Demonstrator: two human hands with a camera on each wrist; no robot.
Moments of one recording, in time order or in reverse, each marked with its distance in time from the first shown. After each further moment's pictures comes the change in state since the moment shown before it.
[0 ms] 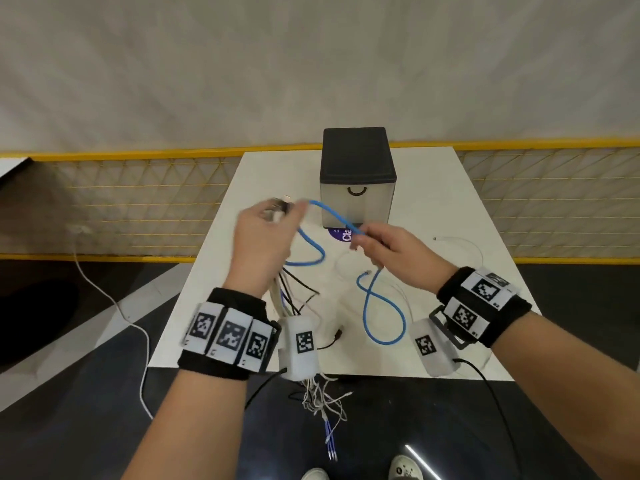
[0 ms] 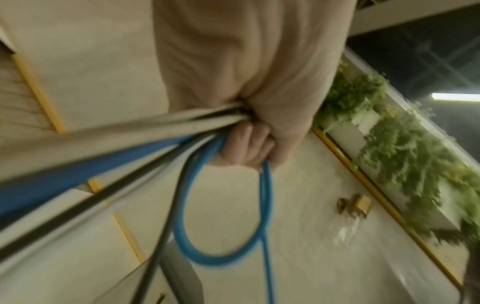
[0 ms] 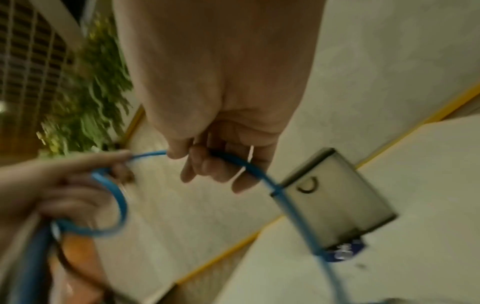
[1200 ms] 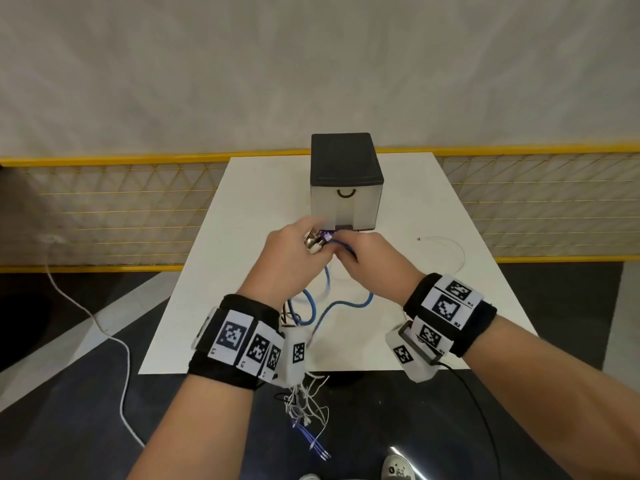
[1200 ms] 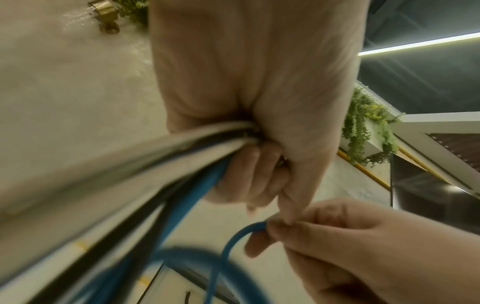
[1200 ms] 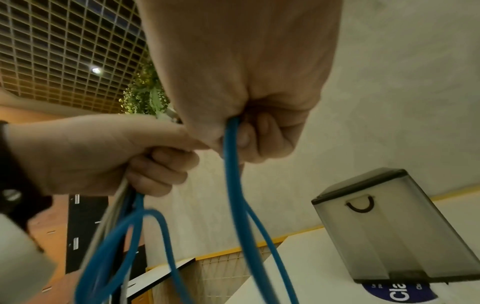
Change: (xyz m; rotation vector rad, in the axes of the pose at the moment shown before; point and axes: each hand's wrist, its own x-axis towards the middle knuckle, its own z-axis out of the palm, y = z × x) left_hand -0.017 -0.013 0.000 0.455 -0.342 0.275; right_hand -0.003 -0.031 0.040 -0.424 0.155 -0.097
